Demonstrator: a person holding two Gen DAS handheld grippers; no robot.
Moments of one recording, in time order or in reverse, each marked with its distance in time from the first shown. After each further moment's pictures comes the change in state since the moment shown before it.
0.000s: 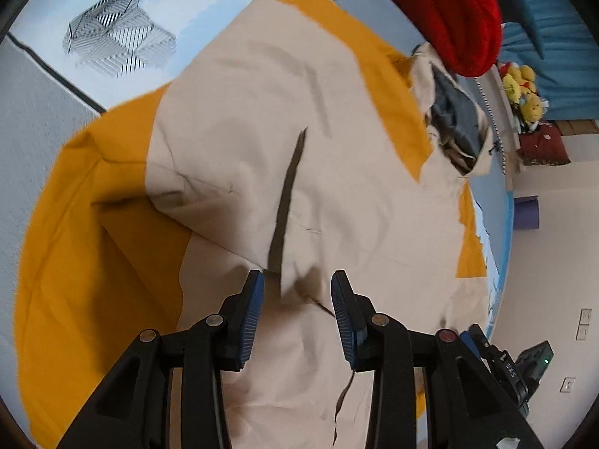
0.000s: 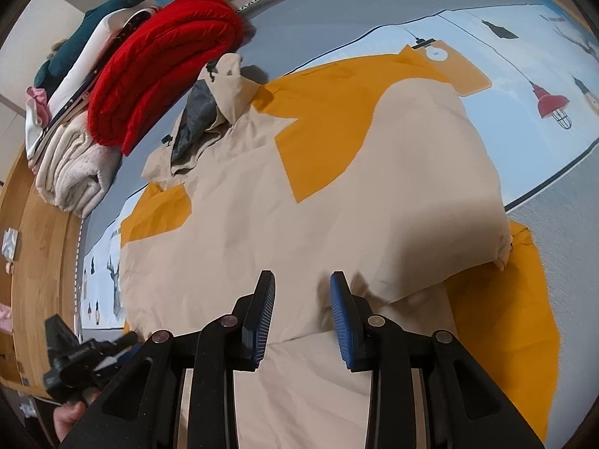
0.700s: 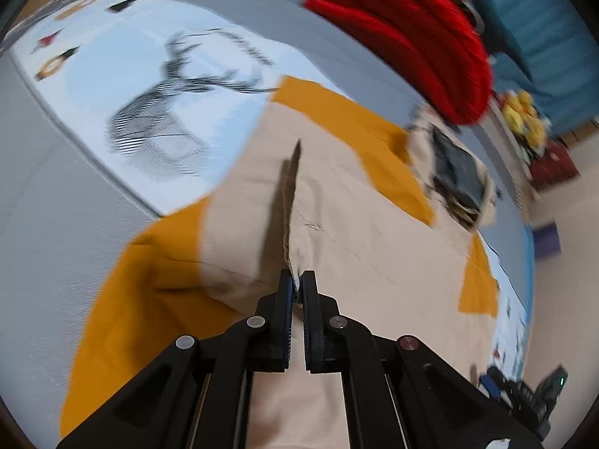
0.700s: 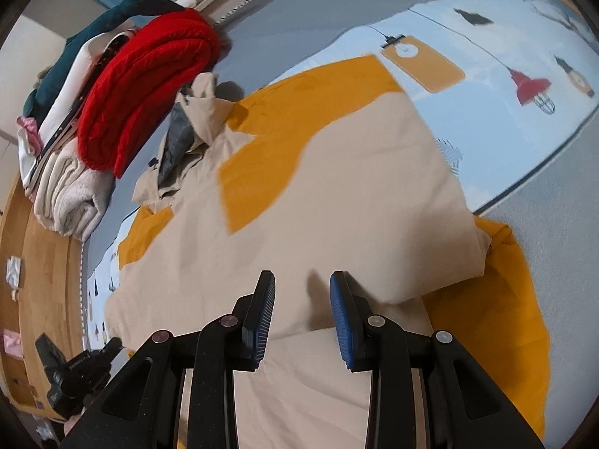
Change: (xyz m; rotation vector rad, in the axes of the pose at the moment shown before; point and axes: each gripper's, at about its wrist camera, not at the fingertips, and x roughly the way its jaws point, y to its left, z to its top) left arm -0.053 0.003 0.016 0.028 -0.274 0.118; right arm -0.004 -0.026 0.010 0.096 -0.010 0.000
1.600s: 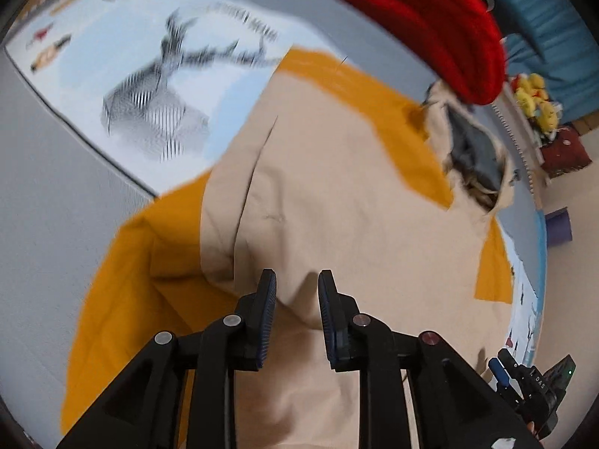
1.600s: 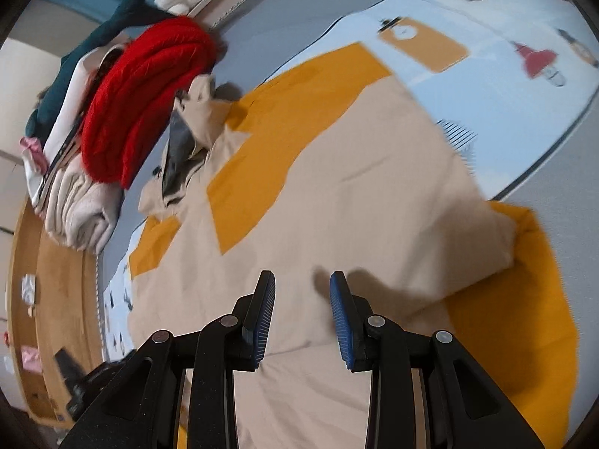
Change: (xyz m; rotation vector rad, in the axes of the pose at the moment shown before) left arm 0.030 -0.006 -0.004 0.039 0.081 0.040; right arm 0.020 -0.005 0.000 0.054 0.017 0.072
